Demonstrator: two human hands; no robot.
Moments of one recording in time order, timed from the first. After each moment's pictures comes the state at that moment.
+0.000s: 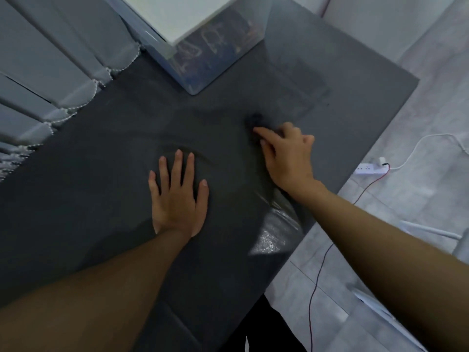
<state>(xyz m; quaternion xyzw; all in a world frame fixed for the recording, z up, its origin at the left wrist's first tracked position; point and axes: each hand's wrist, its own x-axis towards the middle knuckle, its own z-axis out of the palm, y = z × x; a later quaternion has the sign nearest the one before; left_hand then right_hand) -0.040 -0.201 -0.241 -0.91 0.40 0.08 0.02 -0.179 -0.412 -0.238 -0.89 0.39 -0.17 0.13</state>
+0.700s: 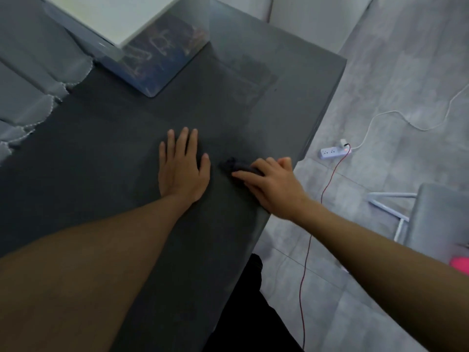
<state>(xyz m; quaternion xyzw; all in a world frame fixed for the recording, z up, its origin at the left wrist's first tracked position) -0.067 -0.268 -0.226 -0.85 0.51 0.10 -0.08 -0.288 -0.347 -0.233 -0.96 0.25 -0.12 0.07</state>
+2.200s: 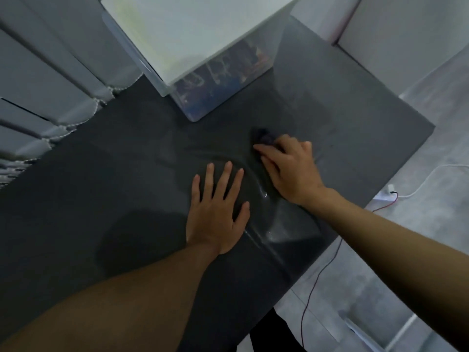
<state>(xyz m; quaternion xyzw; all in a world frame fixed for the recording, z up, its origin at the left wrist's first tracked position) -0.075 -0.289 -0.235 -0.86 0.50 0.10 0.02 -0.167 -0.490 -0.238 -0.95 0.22 -0.17 0.13</state>
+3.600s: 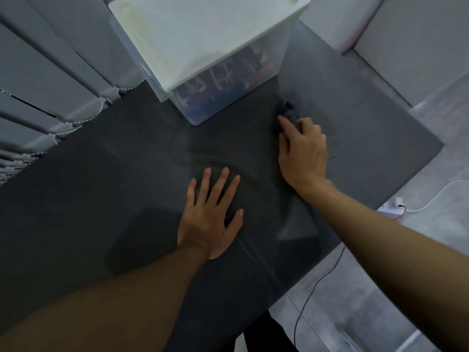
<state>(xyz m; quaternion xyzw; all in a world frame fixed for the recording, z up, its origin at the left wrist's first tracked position) -0.075 -0.289 -0.232 -0.86 0.49 0.11 0.02 -0.142 -0.530 -0.237 -0.90 0.37 -0.18 0.13</state>
